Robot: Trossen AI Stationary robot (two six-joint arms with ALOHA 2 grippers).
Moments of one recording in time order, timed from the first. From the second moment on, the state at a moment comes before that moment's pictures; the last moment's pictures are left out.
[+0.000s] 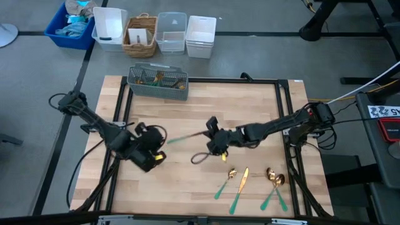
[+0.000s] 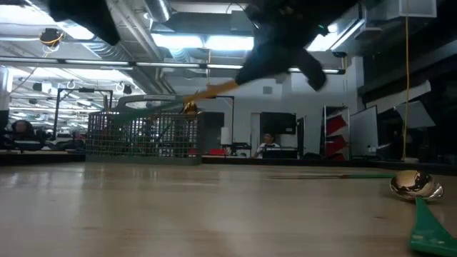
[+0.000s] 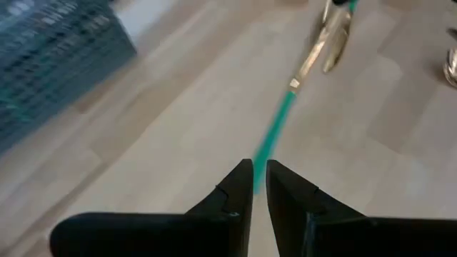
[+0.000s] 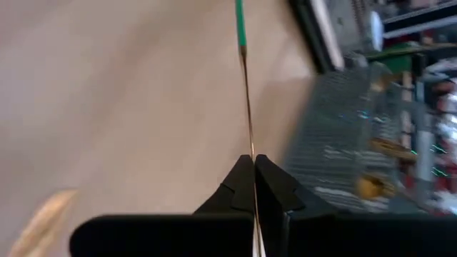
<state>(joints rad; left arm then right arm) -0.58 1.34 1.14 -1.09 -0.74 -1.14 0.22 1.66 1.11 -0.15 0.48 -0.83</state>
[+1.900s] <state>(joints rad) -0.80 1.33 0.79 -1.08 -1.00 -1.67 -0.27 1.91 1.40 0.24 0.33 -2.16</state>
